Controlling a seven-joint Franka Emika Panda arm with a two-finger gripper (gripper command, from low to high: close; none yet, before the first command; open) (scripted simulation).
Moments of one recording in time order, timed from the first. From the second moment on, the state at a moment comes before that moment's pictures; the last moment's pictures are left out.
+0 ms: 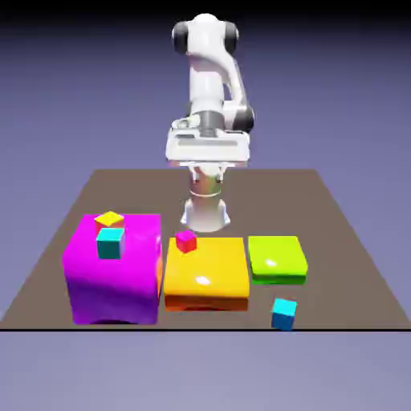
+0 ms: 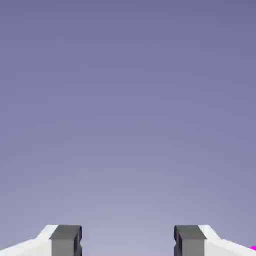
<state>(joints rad) 0.03 -0.53 0.00 -2.78 -0.01 3.01 0.71</state>
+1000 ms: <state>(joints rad) 0.51 0.52 -0.10 -2.02 -0.15 2.39 0.09</state>
